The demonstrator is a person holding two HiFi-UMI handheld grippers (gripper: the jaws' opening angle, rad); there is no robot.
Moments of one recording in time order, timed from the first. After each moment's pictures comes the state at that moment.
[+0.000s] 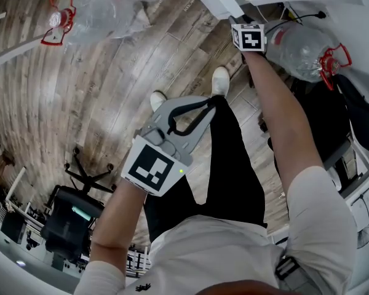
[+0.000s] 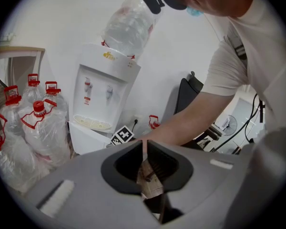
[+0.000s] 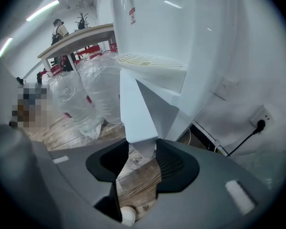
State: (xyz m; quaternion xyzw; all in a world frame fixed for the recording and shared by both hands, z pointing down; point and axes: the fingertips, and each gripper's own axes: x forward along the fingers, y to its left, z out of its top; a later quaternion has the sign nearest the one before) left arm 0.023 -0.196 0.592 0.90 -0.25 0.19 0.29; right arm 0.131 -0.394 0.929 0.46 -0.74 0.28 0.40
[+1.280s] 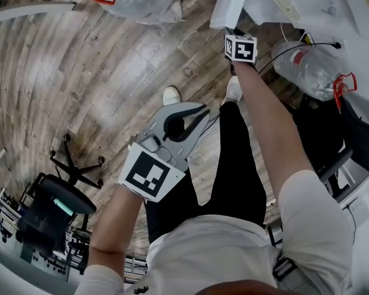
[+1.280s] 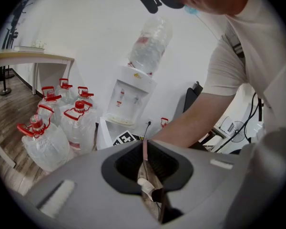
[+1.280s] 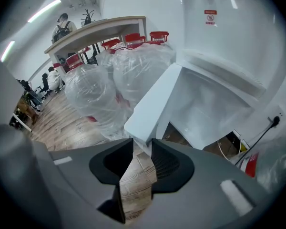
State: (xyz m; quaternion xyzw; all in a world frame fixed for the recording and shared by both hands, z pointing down) left arm -0.149 -0.137 0.578 0.88 -0.33 0.16 0.30; right arm -0.064 -0.328 0.931 0.44 -0.74 0.30 0.41
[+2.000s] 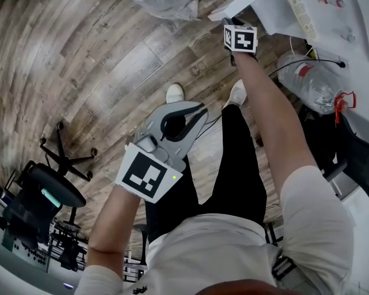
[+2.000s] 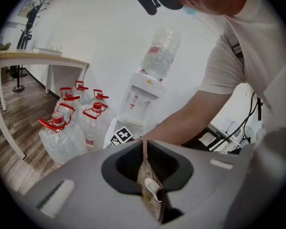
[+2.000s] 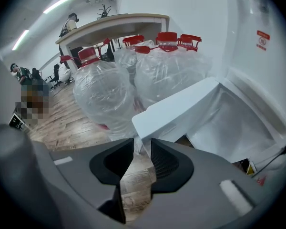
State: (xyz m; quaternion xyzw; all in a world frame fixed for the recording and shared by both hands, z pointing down) left arm -0.220 -0.126 0.582 0.87 -0.38 0.14 0.30; right arm -0.168 -0.353 0.927 0.38 -0.78 0.26 0.42
